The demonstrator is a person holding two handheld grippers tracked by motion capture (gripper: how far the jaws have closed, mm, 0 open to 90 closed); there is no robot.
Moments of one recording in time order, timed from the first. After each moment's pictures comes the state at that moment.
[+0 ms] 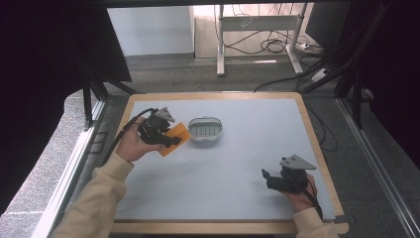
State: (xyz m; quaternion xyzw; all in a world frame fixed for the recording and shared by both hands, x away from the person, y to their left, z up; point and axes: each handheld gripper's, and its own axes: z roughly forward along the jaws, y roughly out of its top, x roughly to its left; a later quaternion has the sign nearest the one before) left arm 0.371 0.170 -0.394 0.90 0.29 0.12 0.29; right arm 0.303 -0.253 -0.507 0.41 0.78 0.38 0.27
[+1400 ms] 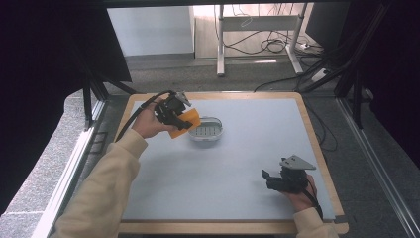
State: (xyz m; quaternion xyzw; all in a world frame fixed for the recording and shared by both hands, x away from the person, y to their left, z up) left arm 0.428 0.137 -0.381 0.93 0.24 0.13 0.25; right arm 0.304 -0.253 -0.508 0.41 0.79 0.38 0.26
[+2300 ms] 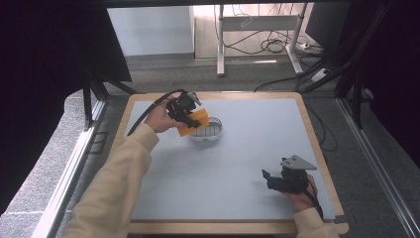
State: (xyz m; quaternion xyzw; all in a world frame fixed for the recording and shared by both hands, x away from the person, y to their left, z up) left arm 0.458 0.114 -0.398 0.94 0.21 0.10 0.24; right arm 0.304 -0.255 -0.508 0.41 0.78 0.38 0.26
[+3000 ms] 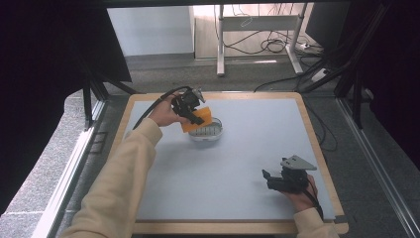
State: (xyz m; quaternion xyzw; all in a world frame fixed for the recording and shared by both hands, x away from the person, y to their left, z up) left arm 0.486 0.106 -0.408 0.95 0.18 0.09 0.23; right arm 0.304 -0.255 -0.509 0.41 0.78 0.38 0.27
